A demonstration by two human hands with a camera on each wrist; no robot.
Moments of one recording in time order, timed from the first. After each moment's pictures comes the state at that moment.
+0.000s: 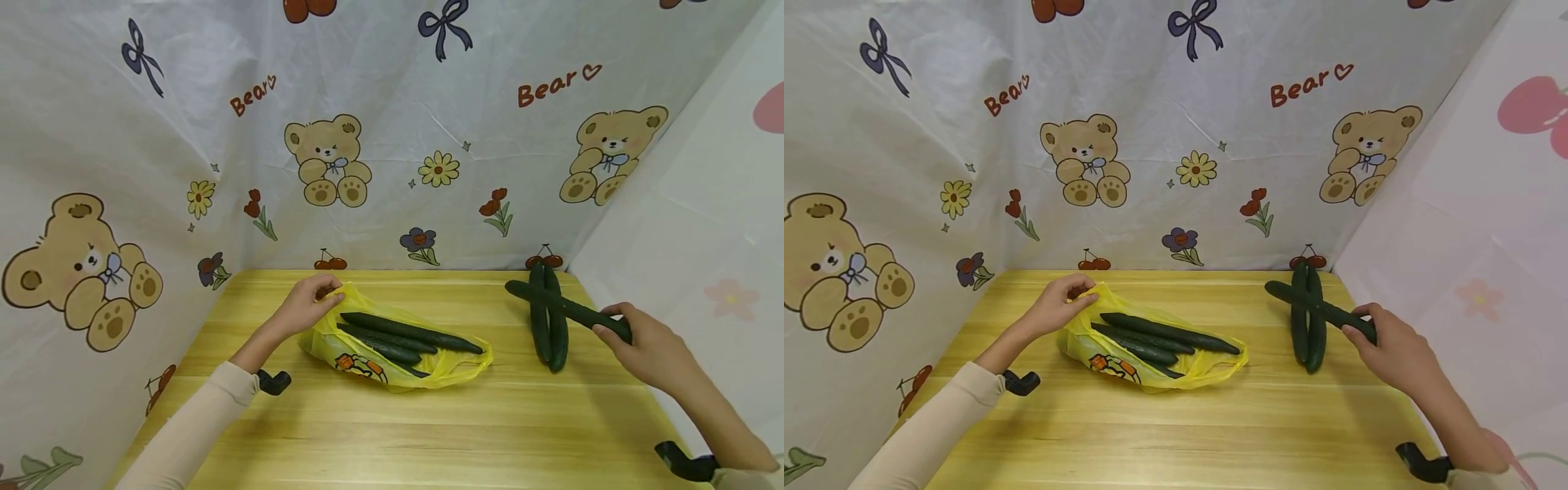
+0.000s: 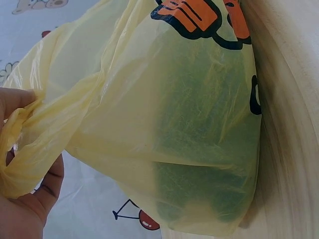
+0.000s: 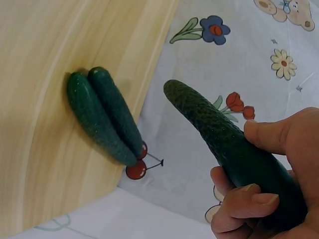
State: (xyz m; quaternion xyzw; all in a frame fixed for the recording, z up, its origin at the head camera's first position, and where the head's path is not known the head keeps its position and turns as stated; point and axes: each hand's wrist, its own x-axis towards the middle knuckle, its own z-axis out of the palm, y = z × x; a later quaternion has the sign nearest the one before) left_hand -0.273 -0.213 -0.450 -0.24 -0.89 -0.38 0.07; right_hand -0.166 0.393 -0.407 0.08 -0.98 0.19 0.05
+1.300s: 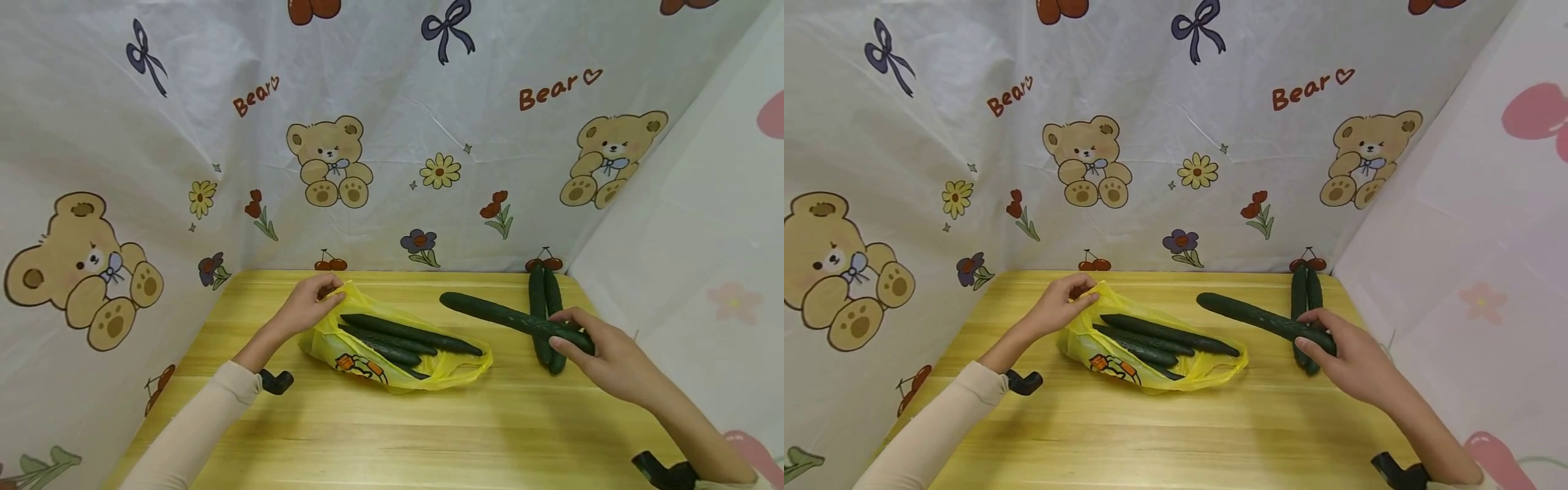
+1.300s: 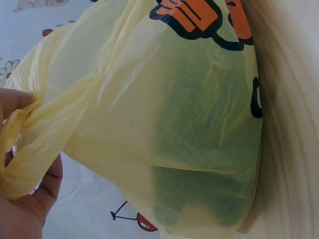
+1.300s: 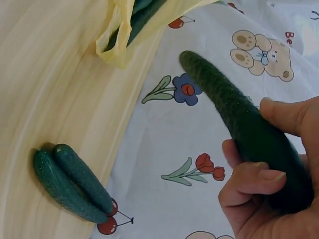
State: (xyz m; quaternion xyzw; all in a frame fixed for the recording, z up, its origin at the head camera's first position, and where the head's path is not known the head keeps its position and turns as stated) left_hand -0.276 -0.212 -0.453 -0.23 -0.89 -0.39 0.08; right_hand -0.150 0.326 -0.392 0.18 -0.95 0.26 0.06
